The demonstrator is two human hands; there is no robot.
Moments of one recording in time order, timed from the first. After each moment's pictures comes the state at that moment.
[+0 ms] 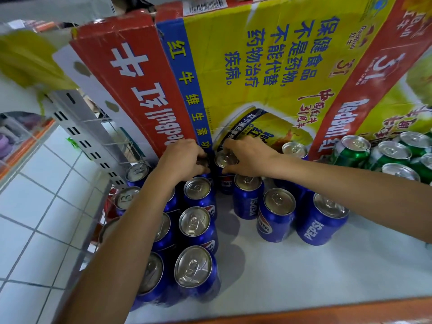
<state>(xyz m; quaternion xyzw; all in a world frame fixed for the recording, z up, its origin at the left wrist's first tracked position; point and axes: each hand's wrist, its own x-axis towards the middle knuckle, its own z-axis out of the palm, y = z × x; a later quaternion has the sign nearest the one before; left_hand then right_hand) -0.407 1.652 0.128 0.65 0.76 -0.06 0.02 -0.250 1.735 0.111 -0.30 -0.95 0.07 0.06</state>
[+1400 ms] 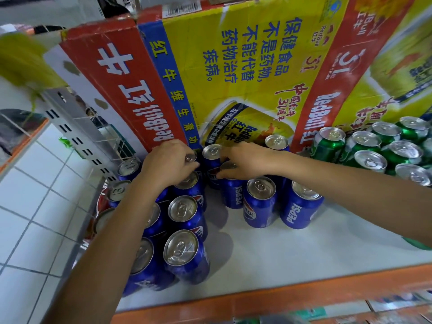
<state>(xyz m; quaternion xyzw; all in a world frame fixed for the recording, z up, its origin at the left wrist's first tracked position) -0.392 1.618 0.127 0.66 0.75 0.03 -0.01 -0.215 1.716 0.117 -0.26 -0.96 0.11 -0.02</state>
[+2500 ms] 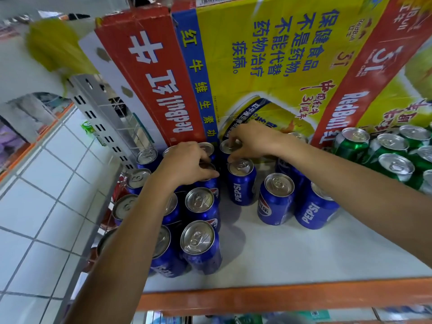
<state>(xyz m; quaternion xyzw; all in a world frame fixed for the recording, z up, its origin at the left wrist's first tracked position) -0.395 1.604 0.125 0.66 0.75 0.01 0.05 -0.250 1.729 0.133 -0.31 -0.95 0.10 -0.02</state>
